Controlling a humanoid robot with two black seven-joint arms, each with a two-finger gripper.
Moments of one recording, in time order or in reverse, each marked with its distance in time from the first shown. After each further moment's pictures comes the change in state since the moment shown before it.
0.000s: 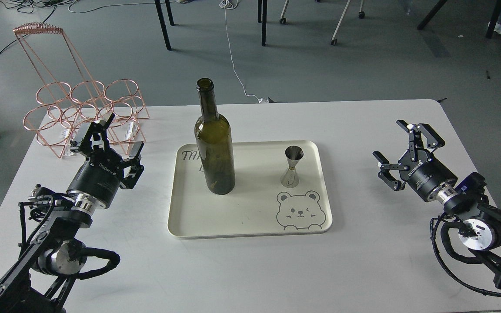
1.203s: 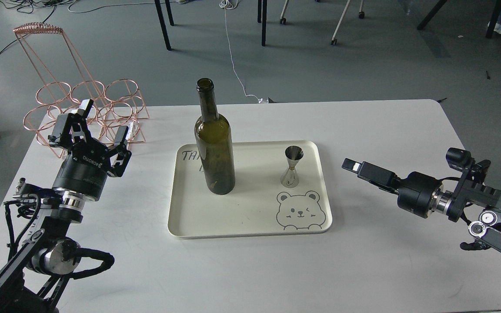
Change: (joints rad) left arm -0.003 0.038 0.015 0.002 -0.004 -0.023 -0.179; right arm -0.007 -0.237 -0.005 0.461 -1.186 -0.400 0.000
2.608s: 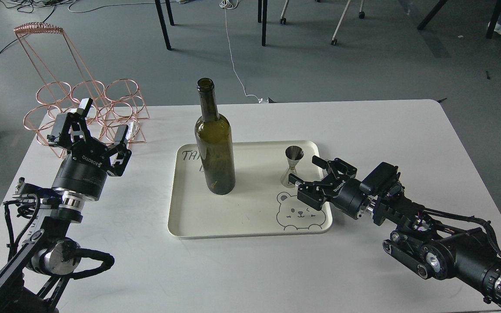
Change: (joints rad) left arm 0.004 -0.001 -0.002 -0.011 0.001 -0.003 -0.005; right arm 0.075 0.539 -0.066 -0.557 -0.684 -0.577 0.000
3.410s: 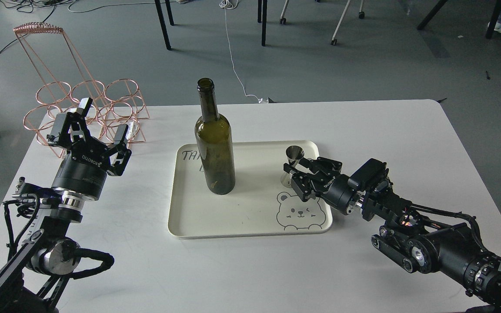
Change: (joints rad) left arm 0.000 0.001 -0.001 -0.001 0.000 -0.002 -0.001; right arm 0.023 0.046 0.000 -0.069 0.000 0.000 0.000
